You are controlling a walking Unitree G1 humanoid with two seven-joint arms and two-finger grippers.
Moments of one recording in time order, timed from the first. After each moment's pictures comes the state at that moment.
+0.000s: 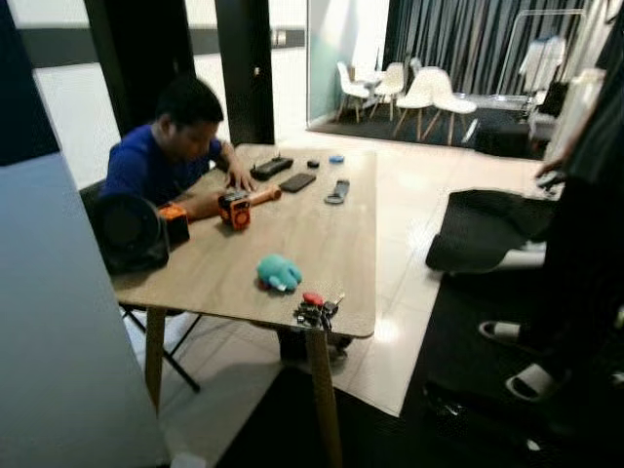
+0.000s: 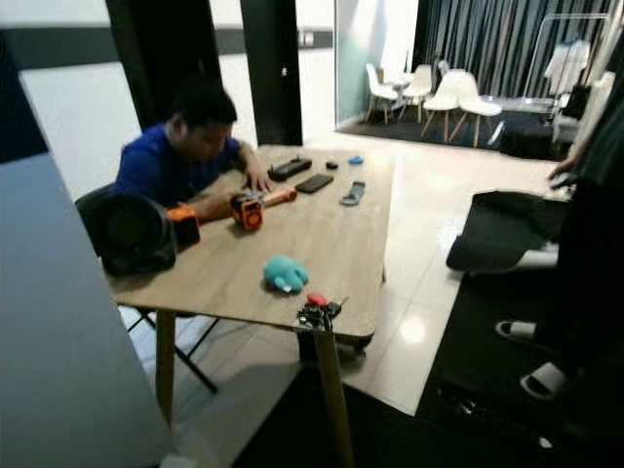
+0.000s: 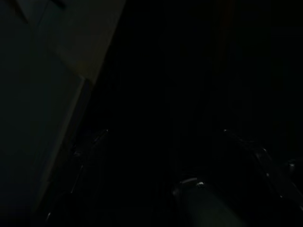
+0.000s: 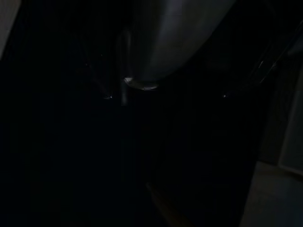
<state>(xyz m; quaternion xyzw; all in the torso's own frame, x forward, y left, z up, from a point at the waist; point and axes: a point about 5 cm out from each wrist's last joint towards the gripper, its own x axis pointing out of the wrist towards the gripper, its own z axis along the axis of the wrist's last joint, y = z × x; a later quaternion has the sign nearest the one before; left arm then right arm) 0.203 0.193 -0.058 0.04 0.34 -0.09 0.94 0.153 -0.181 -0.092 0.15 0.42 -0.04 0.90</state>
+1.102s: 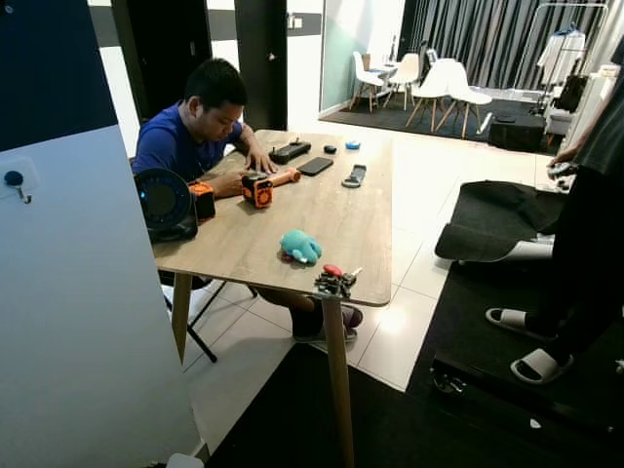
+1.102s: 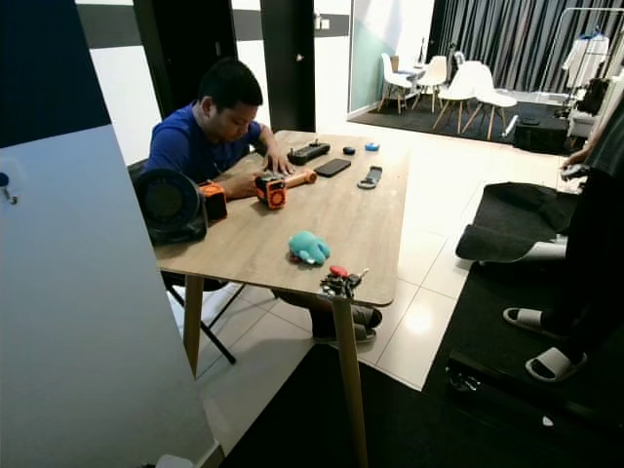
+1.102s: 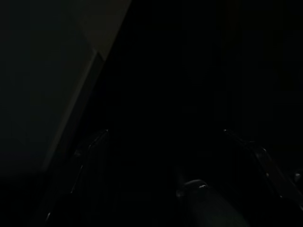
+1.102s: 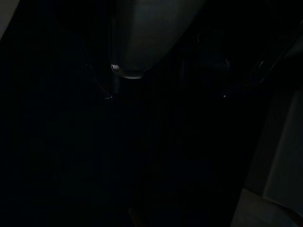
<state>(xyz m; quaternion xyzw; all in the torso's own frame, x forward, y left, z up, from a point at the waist) 0.206 0.195 -0.055 0.04 0.32 -0.08 0.94 0.160 -0.176 -0.089 0.15 0.40 -0.02 0.90</state>
